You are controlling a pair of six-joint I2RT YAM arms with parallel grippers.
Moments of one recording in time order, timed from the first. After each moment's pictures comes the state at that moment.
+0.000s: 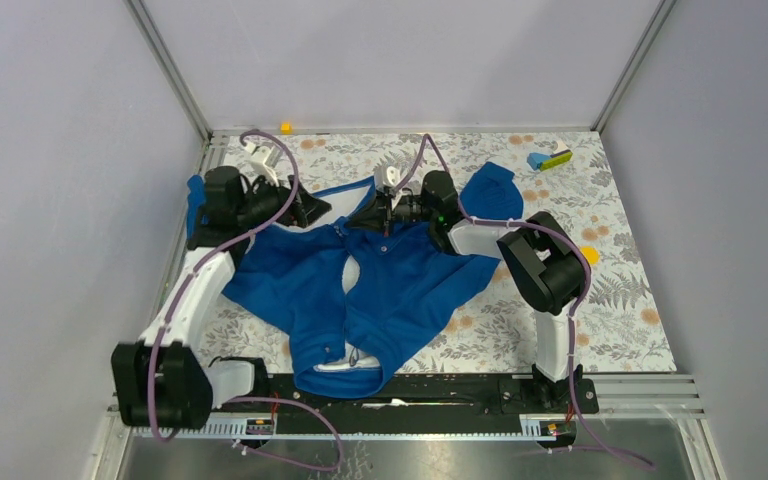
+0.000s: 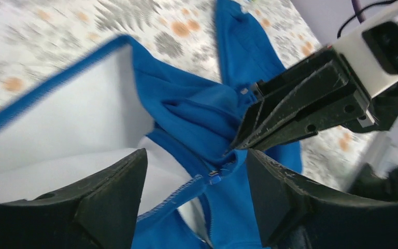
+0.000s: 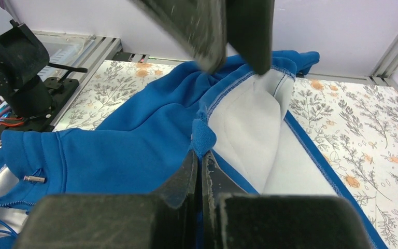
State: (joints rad) left arm -0.05 1.13 0.89 -0.09 0.69 -0.21; right arm 0.63 2.00 1.15 0.97 -1.05 0.03
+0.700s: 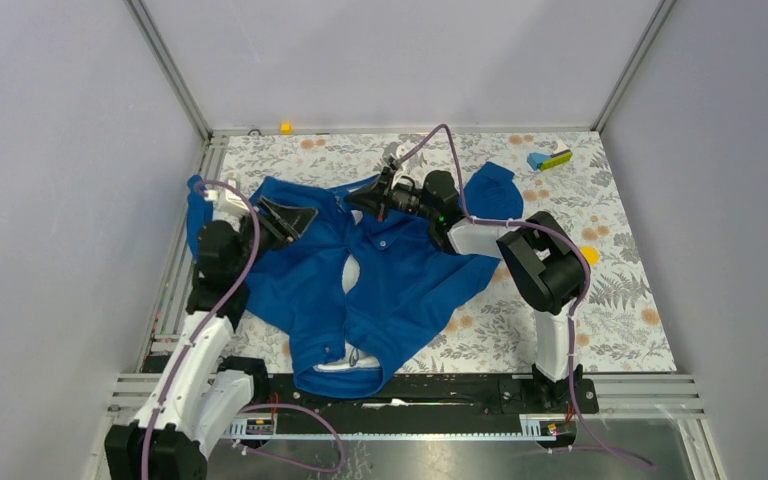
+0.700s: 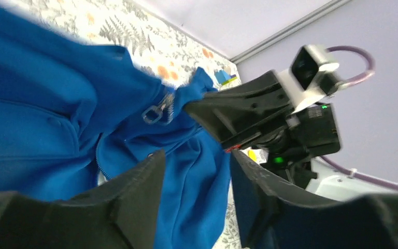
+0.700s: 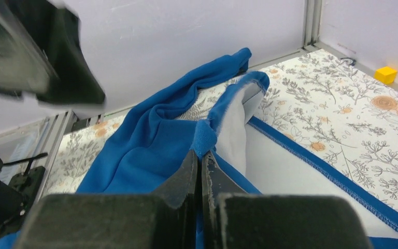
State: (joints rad) left arm -0.08 0.80 0.61 0.07 0.41 -0.80; right arm 0.63 2.00 1.17 0.98 -0.69 0.29
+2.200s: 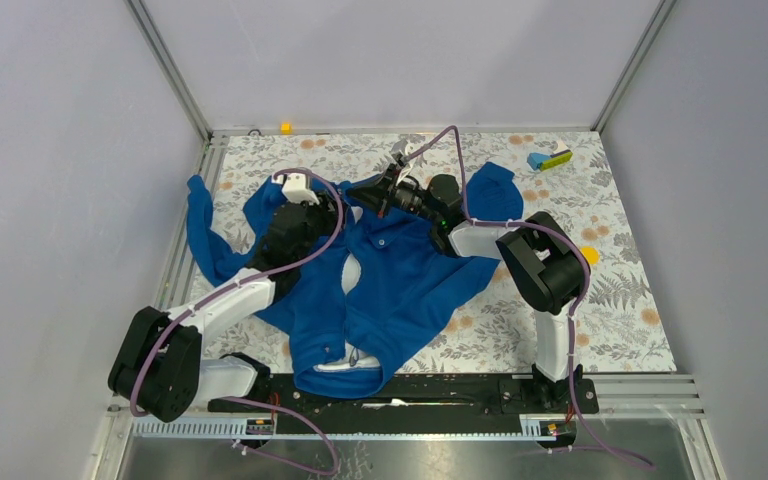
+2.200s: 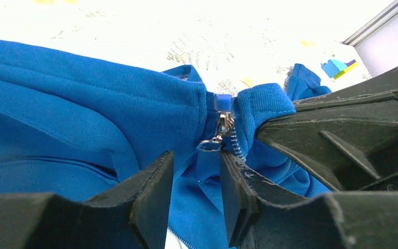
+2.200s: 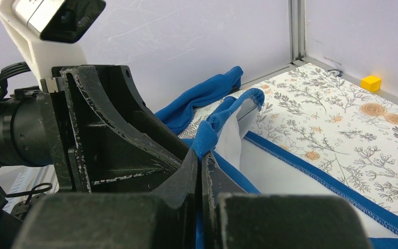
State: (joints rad) left arm -0.46 1.25 0.61 0.45 -0.14 -0.44; right arm 0.63 2.00 1.13 1.11 -0.59 0.40
